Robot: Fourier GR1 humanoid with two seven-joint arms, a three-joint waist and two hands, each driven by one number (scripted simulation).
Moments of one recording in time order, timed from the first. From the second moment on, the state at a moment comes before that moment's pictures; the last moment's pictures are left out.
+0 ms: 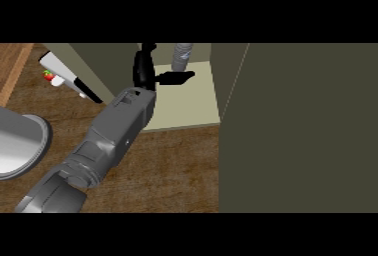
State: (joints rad) left arm -1.18 0.05 -0.25 -0.10 0.44 0.67 -0.54; right arm 0.93 -0.13 0.12 -2.44 -0.15 0.41 -0.27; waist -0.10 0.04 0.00
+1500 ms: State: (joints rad) left arm -0.91 0.00 -0.33 -0.58 0.61 0.35 -0.63; right arm 0.92 -0.08 0.21 -2.45 -0.15 0.36 -0.19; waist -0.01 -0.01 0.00
